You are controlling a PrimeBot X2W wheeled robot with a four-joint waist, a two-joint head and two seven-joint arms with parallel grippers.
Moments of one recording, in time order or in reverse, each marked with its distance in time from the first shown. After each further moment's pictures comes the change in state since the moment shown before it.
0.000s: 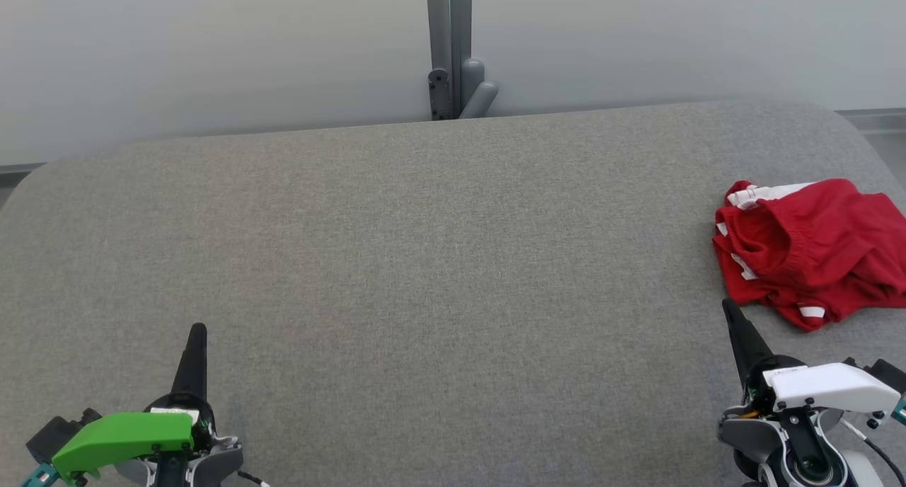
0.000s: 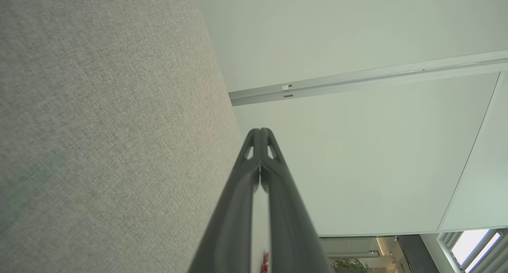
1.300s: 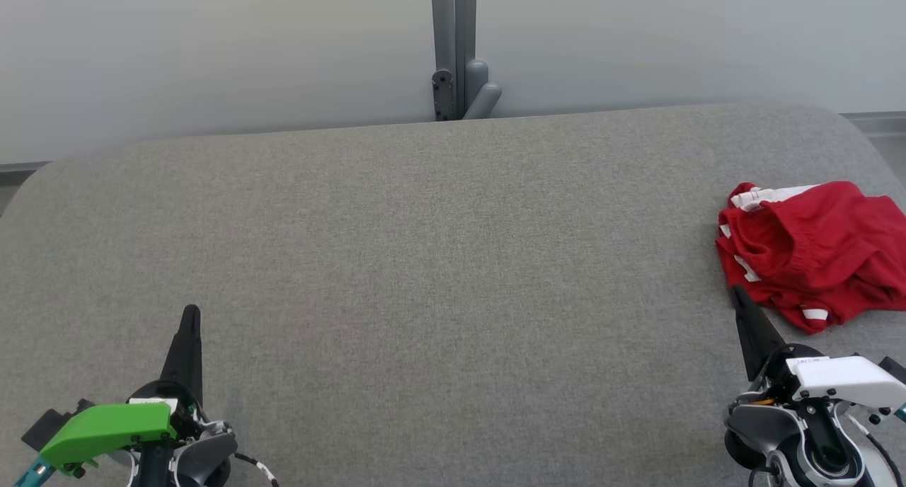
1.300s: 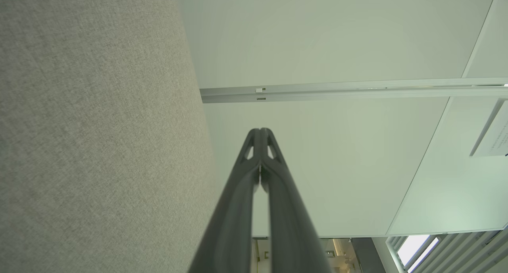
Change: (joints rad) left arm -0.020 0.001 0.017 -0.026 -0.160 -0.013 0.041; right arm -0.014 0.000 -0.030 -0.021 0.168 0.000 0.044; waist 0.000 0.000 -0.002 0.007
